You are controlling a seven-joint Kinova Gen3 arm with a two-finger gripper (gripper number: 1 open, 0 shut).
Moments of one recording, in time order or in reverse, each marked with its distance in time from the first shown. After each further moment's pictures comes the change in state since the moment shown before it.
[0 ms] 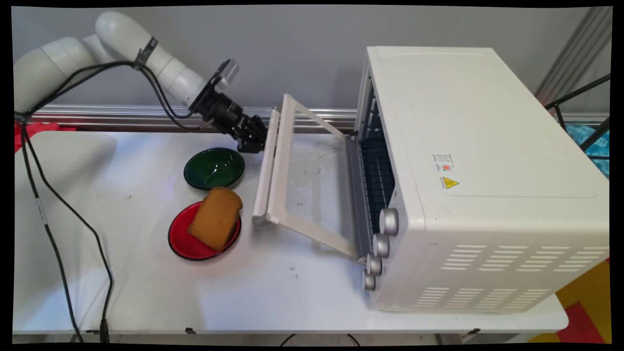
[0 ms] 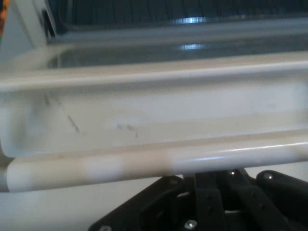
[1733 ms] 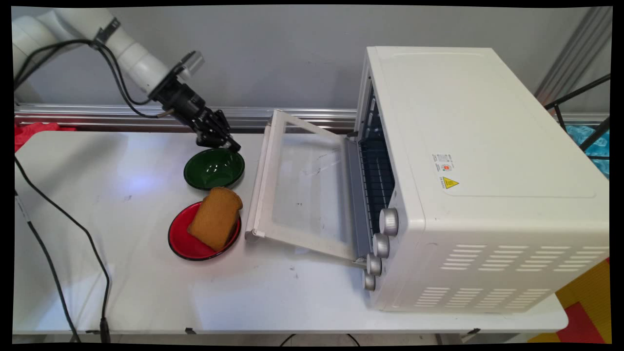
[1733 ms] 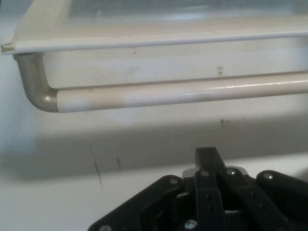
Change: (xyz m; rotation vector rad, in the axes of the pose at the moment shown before) arm -0.032 0.002 -0.067 -0.010 -0.138 -0.030
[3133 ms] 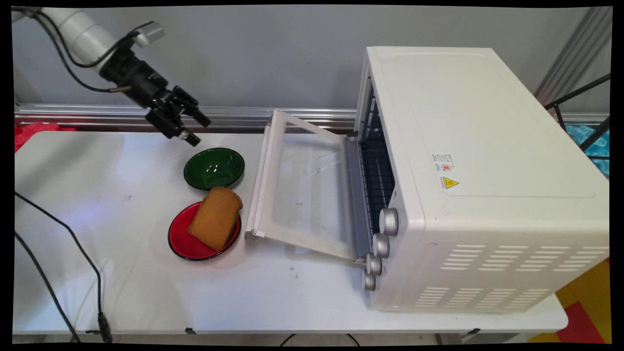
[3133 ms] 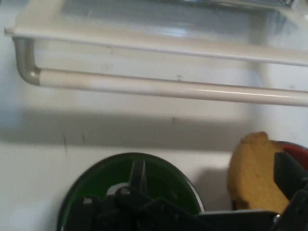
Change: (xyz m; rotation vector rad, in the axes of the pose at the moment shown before) arm 0.006 0.043 -0.081 -0.019 0.025 -0.160
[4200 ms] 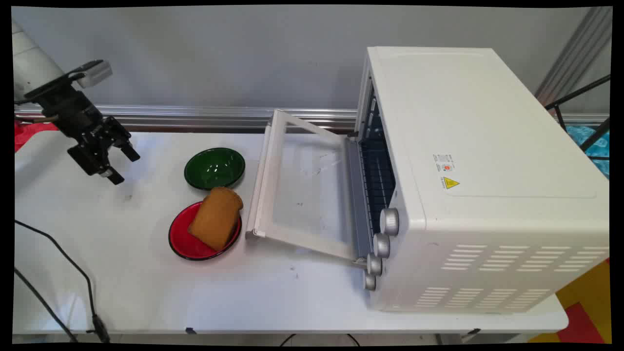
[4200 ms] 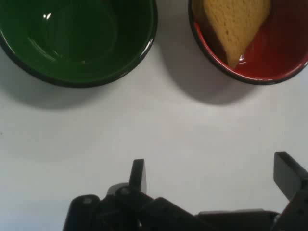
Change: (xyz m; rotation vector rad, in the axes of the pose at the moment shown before) arm -0.078 0.056 -0.045 0.013 -0.319 -0.090
